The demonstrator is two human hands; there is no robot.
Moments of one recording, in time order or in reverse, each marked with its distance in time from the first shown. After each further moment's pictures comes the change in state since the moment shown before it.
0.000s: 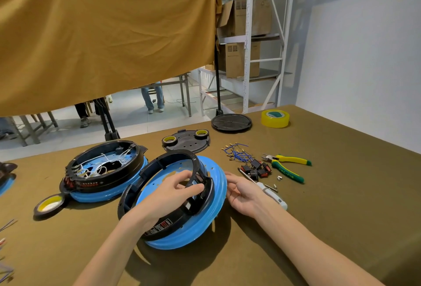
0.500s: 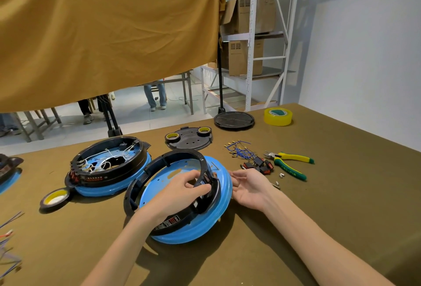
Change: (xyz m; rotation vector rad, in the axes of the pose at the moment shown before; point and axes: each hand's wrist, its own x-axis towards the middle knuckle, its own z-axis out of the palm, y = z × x) left_hand 0.005 -0.005 0.012 0.068 0.006 0.048; right_hand -0.003 -0.010 -0.006 -0.053 -0.070 0.078
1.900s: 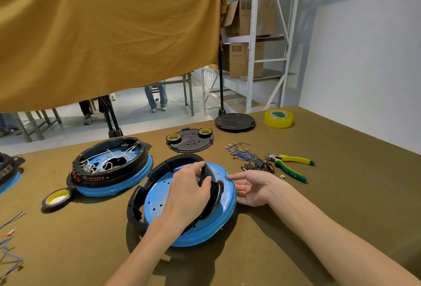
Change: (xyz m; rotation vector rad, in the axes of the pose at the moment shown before) left_hand -0.002 0.015 0.031 0.228 0.559 0.283; right_hand 0.001 -0.026 0.000 -0.355 0.174 0.223
